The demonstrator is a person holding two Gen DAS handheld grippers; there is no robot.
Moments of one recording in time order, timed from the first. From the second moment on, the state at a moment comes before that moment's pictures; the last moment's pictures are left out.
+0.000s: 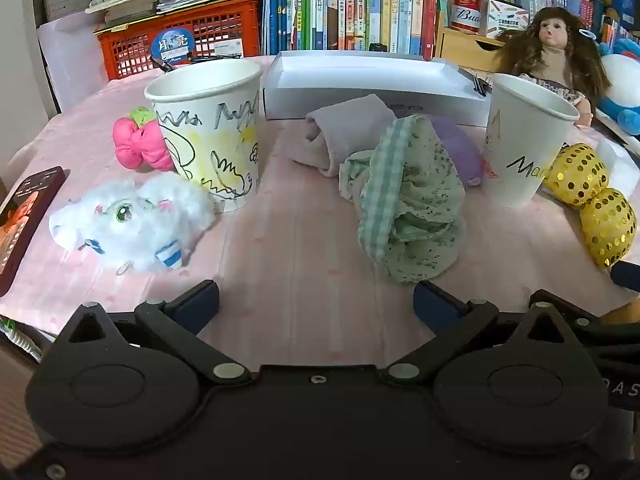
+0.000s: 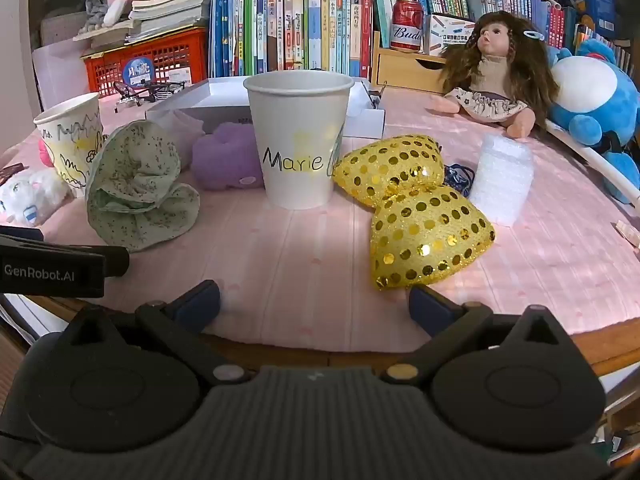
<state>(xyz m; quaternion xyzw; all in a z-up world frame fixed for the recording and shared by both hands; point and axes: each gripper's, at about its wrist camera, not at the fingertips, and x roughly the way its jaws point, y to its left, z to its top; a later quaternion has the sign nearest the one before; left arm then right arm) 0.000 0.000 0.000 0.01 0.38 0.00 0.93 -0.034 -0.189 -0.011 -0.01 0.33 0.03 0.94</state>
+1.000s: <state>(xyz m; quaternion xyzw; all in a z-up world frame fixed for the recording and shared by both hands) 0.003 0.003 0.000 0.01 0.38 0.00 0.92 -0.034 -0.188 -0.012 -0.01 0.33 0.03 0.94</state>
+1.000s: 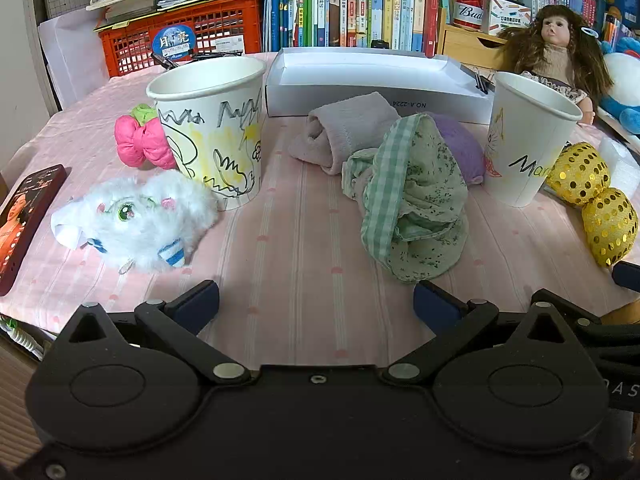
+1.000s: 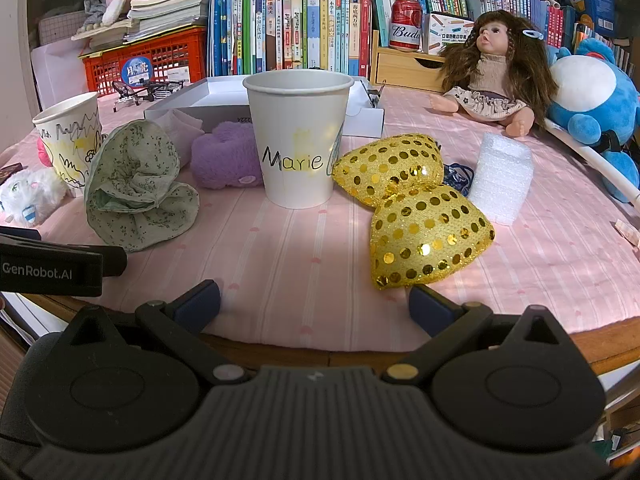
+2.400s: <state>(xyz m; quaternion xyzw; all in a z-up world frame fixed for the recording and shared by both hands) 0.003 0.003 0.001 0.01 0.38 0.00 0.92 -0.035 -0.188 -0.011 -0.01 0.33 0.03 0.94</state>
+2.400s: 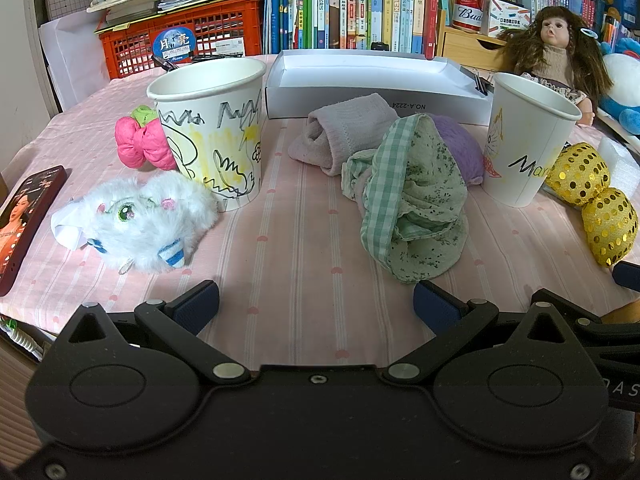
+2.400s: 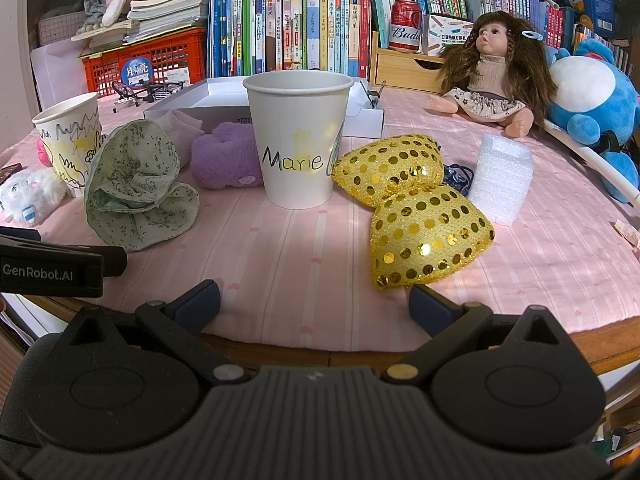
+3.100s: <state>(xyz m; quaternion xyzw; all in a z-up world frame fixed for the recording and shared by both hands) -0.003 0.003 -0.001 0.01 0.36 0.00 0.93 -0.042 -0.188 -0.015 0.00 0.31 0.02 0.95</state>
